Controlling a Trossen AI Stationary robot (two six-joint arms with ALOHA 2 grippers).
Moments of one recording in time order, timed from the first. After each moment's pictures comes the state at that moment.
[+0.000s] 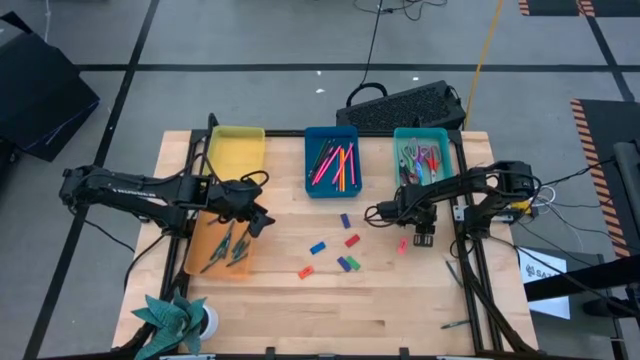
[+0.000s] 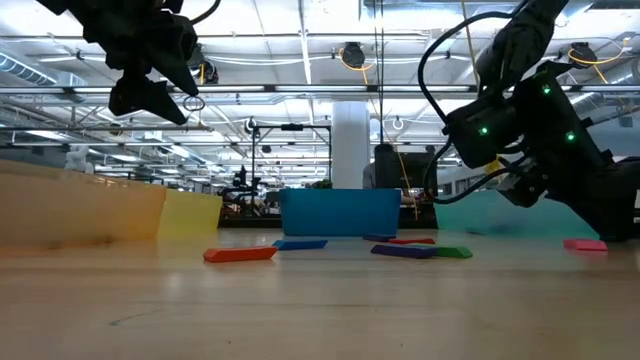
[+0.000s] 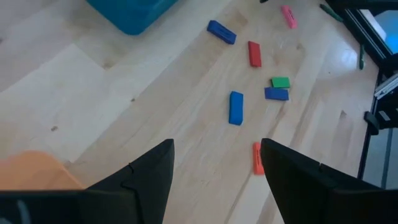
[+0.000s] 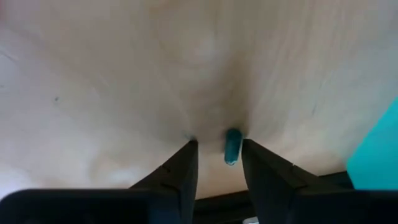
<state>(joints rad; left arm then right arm) -0.02 1.01 0.73 -0.52 -0.03 -0.78 -0.11 1.64 0.70 -1.10 0.04 0.13</state>
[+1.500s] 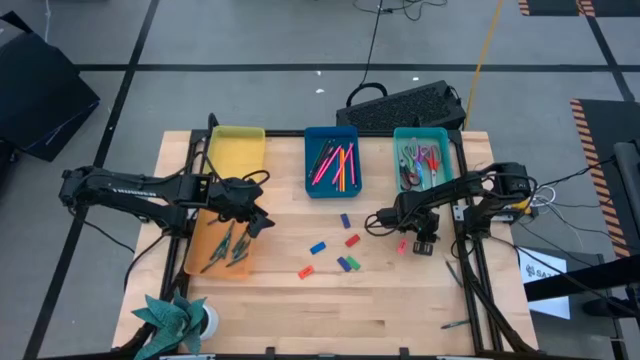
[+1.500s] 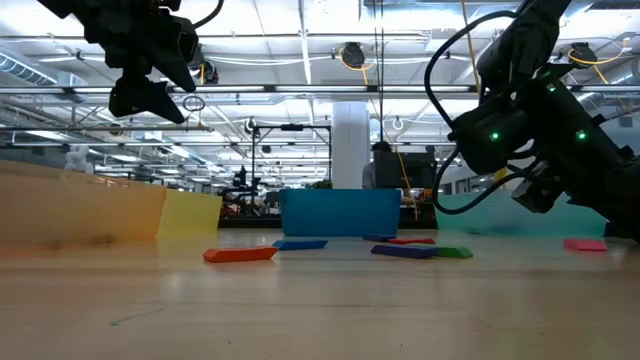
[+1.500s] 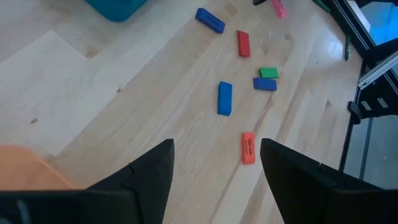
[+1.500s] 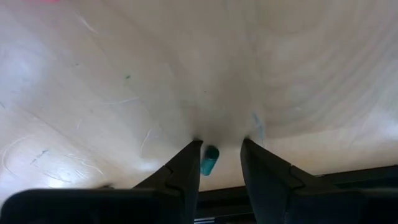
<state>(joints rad) 0.00 1.01 0.73 -0.52 0.06 -0.77 -0.03 1.68 0.70 -1.11 -0.13 0.24</state>
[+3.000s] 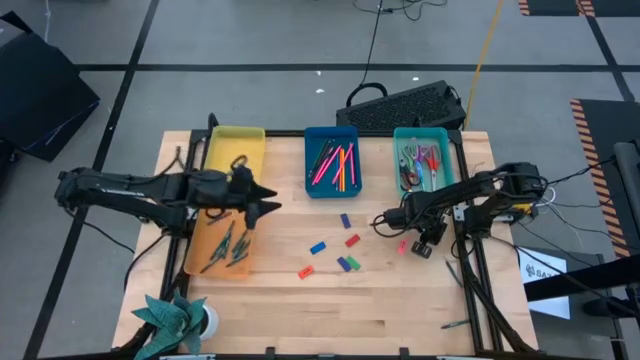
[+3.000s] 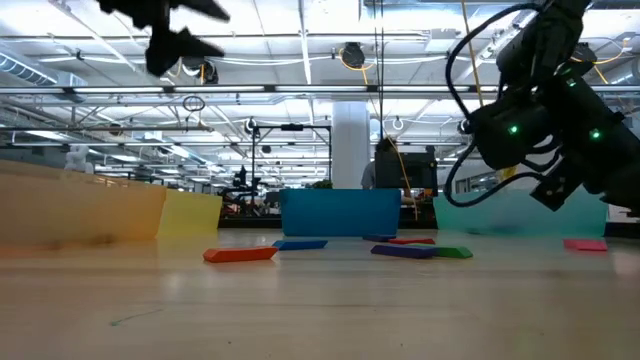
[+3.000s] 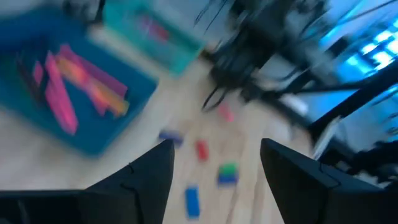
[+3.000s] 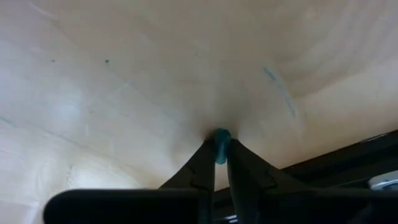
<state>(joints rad) -0.03 0.90 0.73 -0.22 -0.14 -0.61 -0.03 1.58 0.60 -1.07 -0.19 0.54</state>
